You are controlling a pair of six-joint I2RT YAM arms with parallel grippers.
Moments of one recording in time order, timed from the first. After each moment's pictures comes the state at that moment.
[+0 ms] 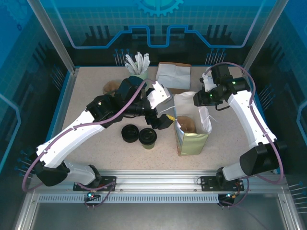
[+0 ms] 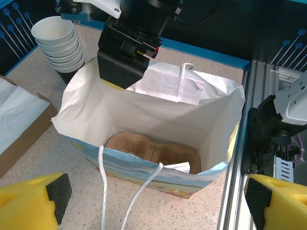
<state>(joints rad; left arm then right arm) -0.84 1.37 1.61 -0.80 0.28 0.12 0.20 1.46 1.53 -1.18 -0.21 0.08</state>
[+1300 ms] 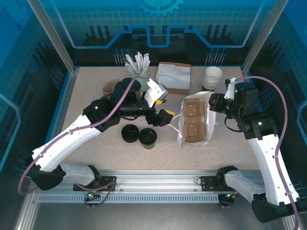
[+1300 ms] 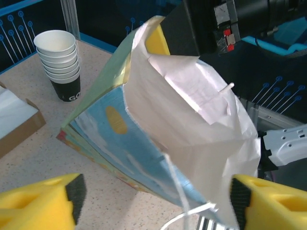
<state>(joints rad) -0.84 1.31 1.54 -0.66 0.30 -0.09 0.20 0.95 1.29 -0.91 -0.13 0.50</state>
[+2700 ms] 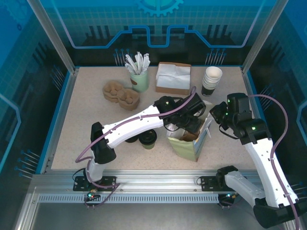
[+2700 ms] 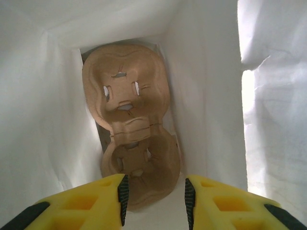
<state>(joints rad) -1.08 2.00 2.11 -1.12 -0.02 -0.54 0.22 0.89 1.11 -0.97 0.00 1.08</state>
